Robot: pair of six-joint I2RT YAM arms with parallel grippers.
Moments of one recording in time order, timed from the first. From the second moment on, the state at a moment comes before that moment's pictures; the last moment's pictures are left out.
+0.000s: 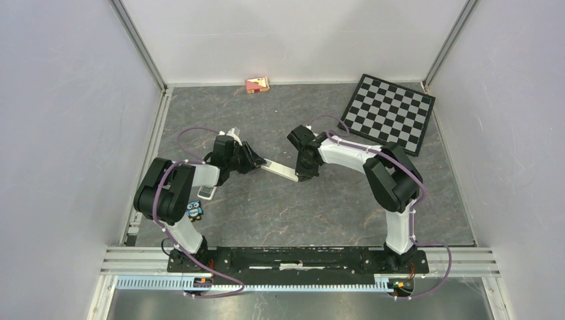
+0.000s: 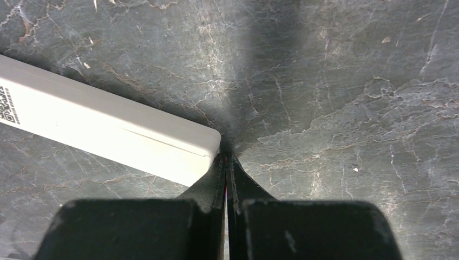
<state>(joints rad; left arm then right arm) -0.28 1.70 0.64 0.40 0.36 -0.74 0.73 1.99 1.33 -0.61 0.08 0.87</state>
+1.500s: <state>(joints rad) -0.17 1.19 0.85 -0.45 0.03 -0.65 0.74 1.77 0.98 0.05 -0.21 -0.17</state>
